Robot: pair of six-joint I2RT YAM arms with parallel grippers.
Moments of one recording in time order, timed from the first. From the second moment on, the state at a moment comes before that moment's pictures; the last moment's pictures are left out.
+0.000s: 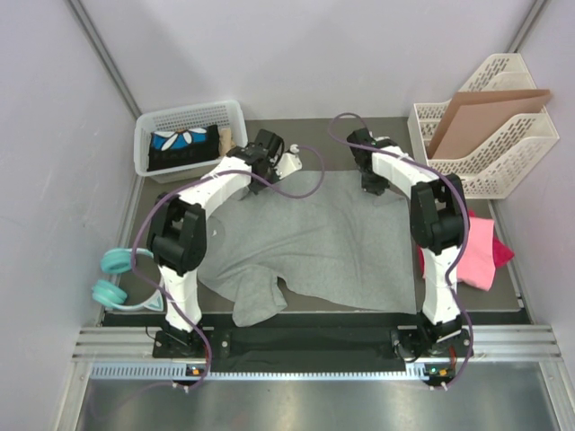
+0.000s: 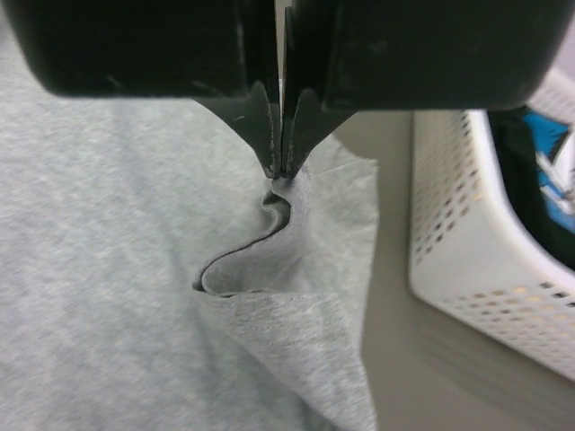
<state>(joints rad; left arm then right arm) -0.46 1.97 1.62 -0.71 -0.19 0.68 0.35 2.13 1.70 -0.84 0.49 0.44</state>
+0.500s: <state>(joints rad) -0.35 1.92 1.60 -0.70 -0.26 0.79 0.35 2.13 1.73 -0.87 0.51 0.42</state>
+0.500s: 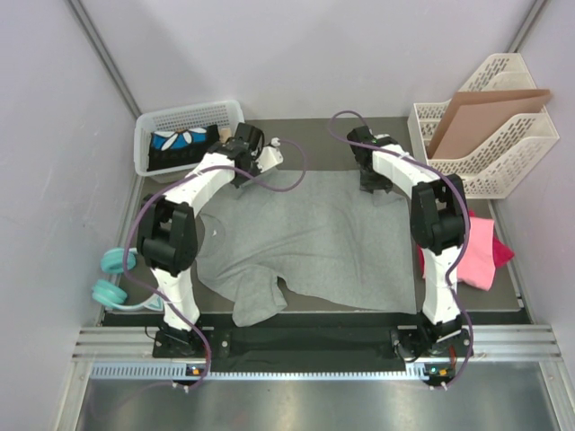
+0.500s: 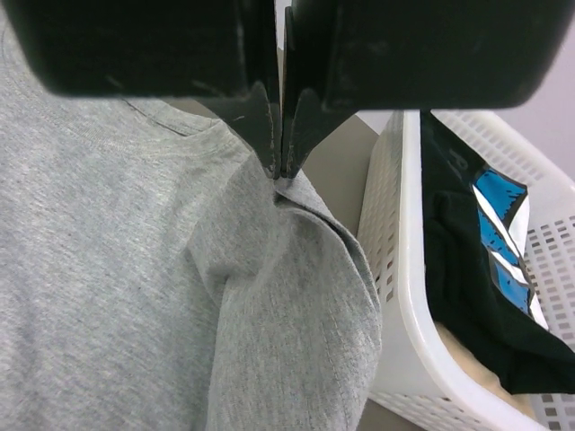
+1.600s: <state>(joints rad) -0.36 1.89 1.57 -0.70 -0.25 0.80 0.36 2.23 1.79 -0.88 0.53 0.40</state>
